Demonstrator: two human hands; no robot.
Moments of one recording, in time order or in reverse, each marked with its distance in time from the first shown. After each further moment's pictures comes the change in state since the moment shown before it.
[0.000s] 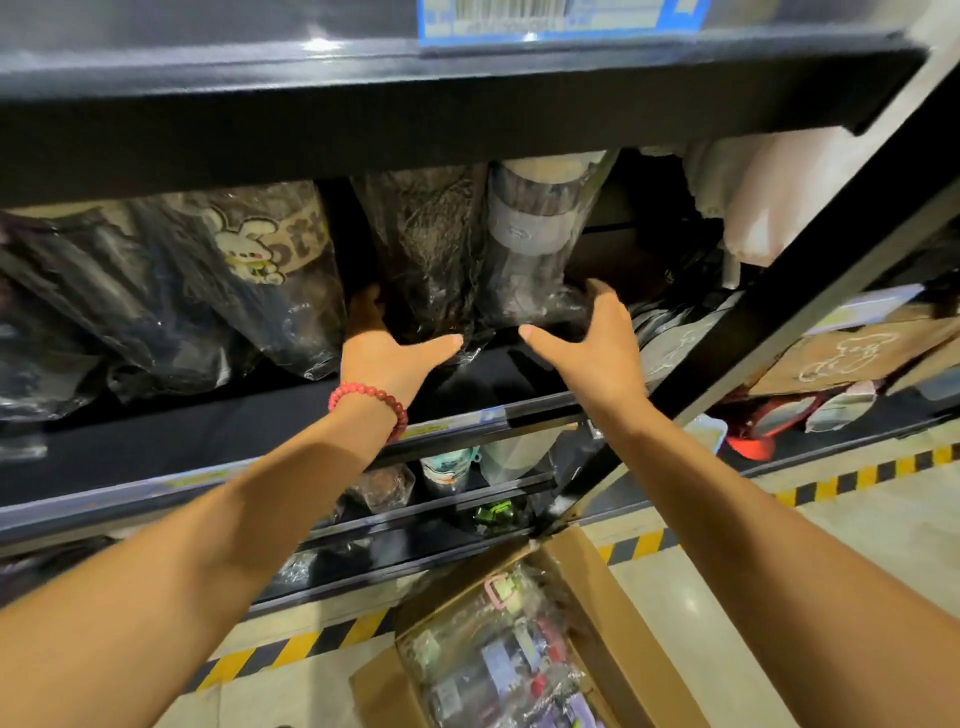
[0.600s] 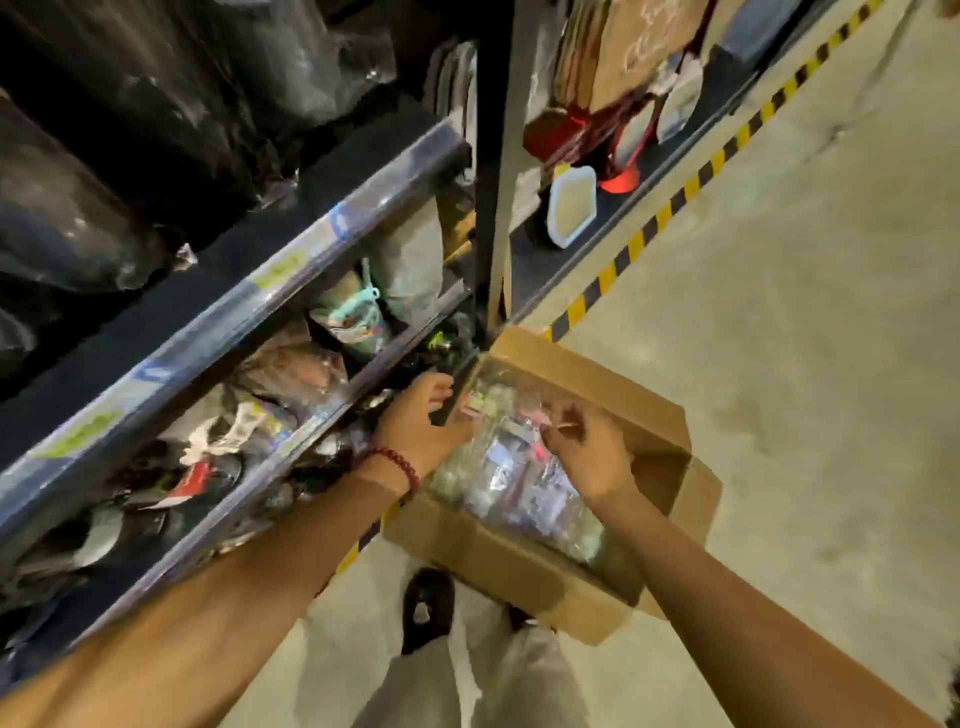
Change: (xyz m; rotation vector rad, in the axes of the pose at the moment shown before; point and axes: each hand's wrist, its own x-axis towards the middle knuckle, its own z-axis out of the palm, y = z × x) left_hand -0.128 -0.156 0.036 0.396 -0.923 0.194; right_hand -0.290 0.130 0.040 0.133 0.134 0.693
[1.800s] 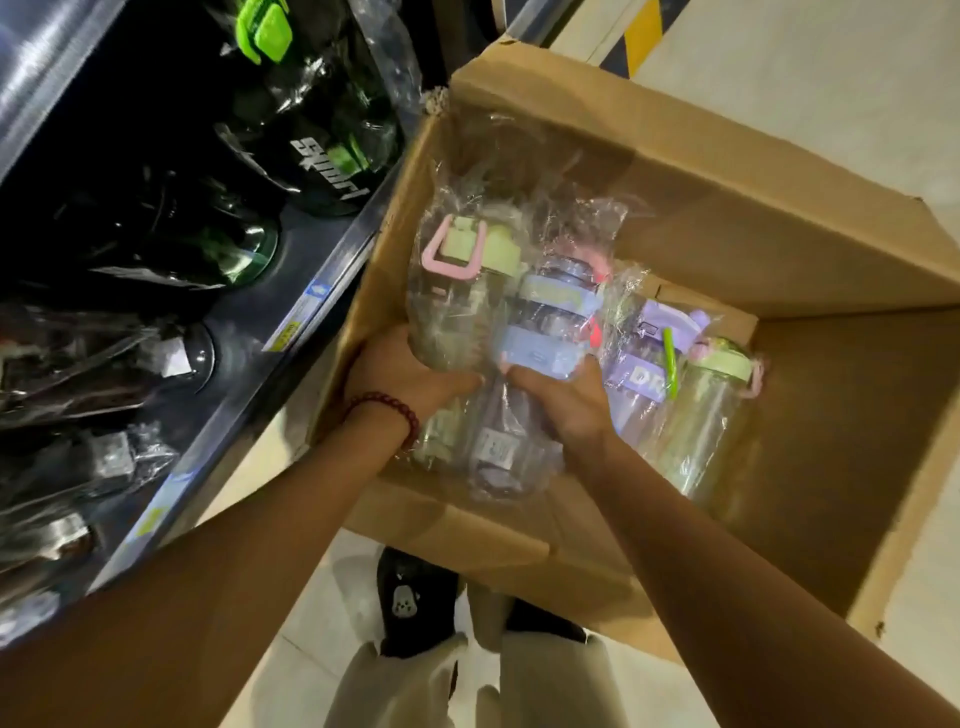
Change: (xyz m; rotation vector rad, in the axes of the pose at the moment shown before) left_hand 0.200 -0.284 0.187 0.288 0.009 -0.340; right_hand 0.187 0.311 0.218 0.605 -0.004 0.495
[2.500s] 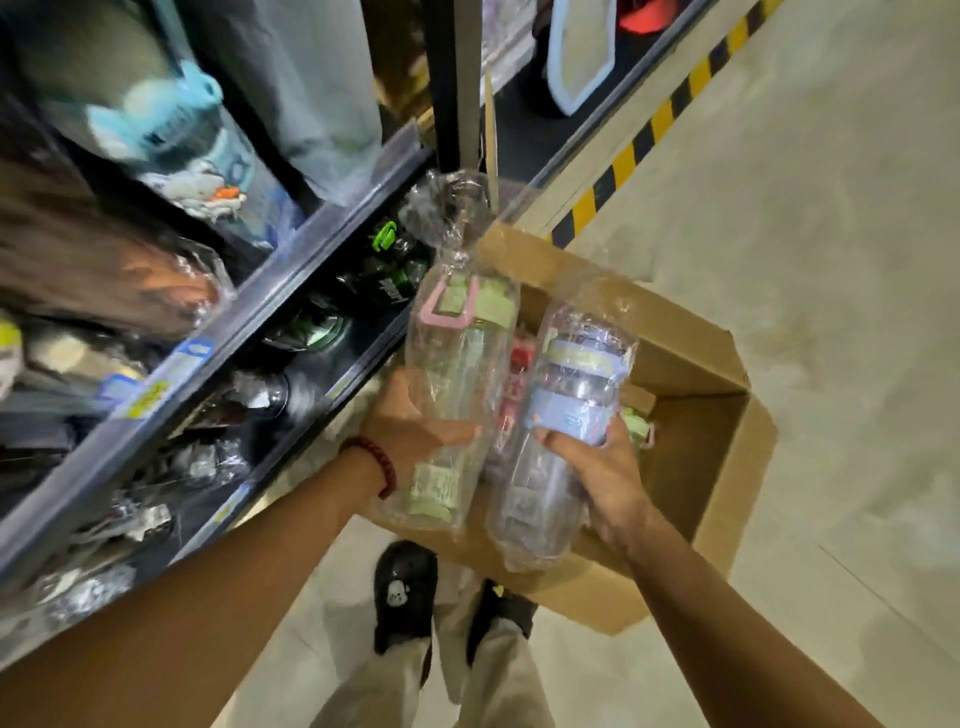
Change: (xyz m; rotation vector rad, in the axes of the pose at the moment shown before) left_hand -0.150 0.063 -0.116 -0.424 -0.166 0.016; right_hand -0.183 -0.107 -0.056 0.104 -0.067 -0.152
